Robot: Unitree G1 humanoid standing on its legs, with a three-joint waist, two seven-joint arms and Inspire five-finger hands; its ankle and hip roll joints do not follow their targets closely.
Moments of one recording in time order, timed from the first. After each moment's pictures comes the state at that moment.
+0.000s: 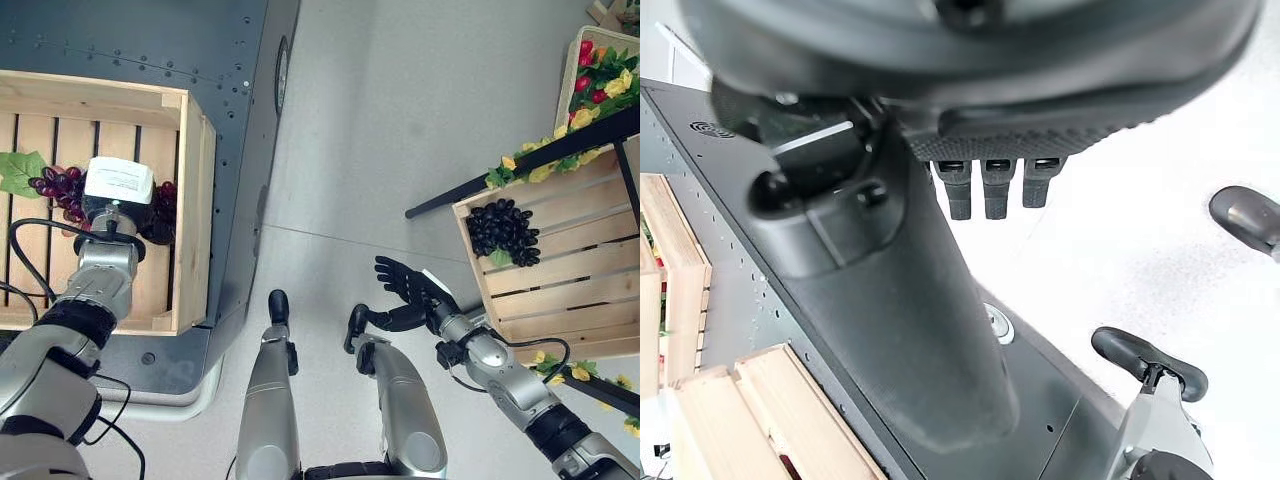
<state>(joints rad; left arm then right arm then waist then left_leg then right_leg) -0.78 0.98 -0.74 0.80 0.75 0.28 0.22 -0.22 -0.58 0.51 0.21 0.49 -0.07 0.03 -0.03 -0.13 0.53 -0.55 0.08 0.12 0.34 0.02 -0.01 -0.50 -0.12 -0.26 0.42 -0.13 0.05</state>
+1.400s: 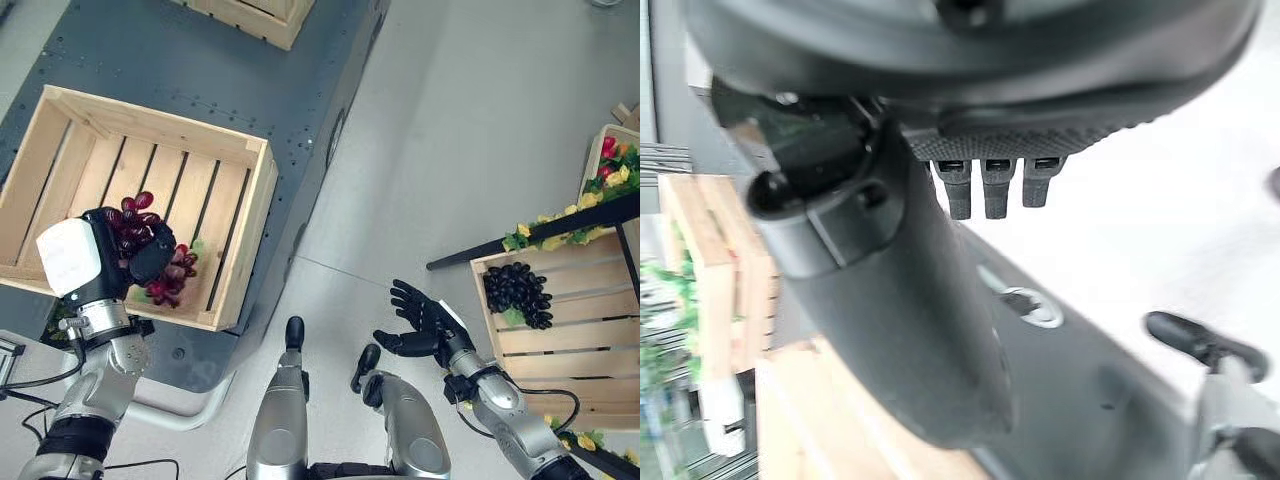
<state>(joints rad) -0.08 0.74 0.04 0.32 0.37 -0.19 0.83 0.04 -0.49 0.37 0.09 0.48 -0.11 0.02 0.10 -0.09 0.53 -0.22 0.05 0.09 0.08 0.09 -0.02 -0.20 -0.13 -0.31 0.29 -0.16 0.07</state>
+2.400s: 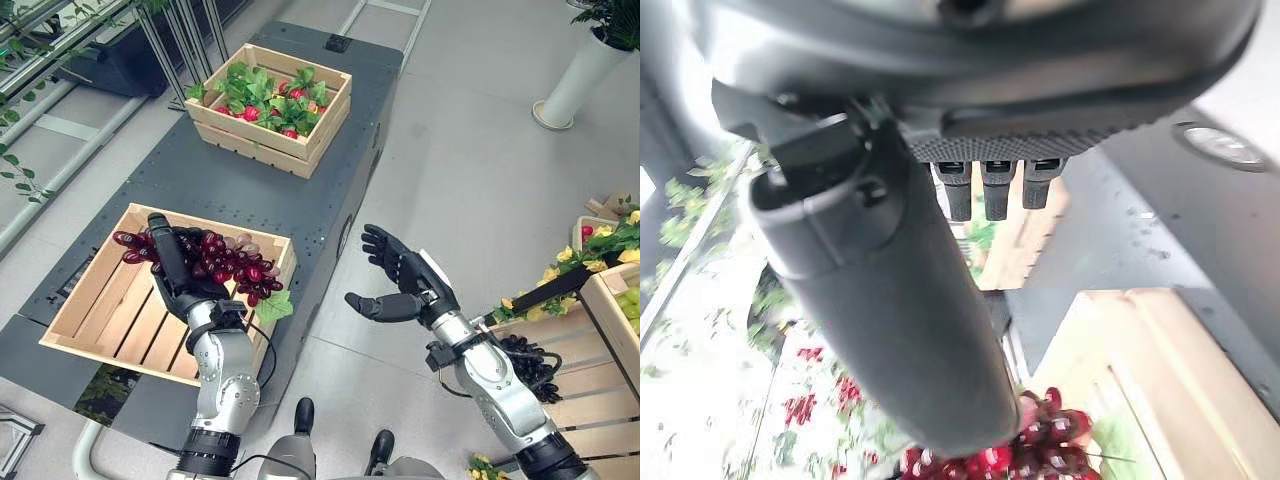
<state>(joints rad) -0.09 0.20 -0.11 -0.03 -0.88 -0.48 0.60 -0.12 -0.44 0.35 -0.14 0.32 -0.07 0.04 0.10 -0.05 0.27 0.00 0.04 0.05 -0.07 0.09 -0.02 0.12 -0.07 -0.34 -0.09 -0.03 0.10</state>
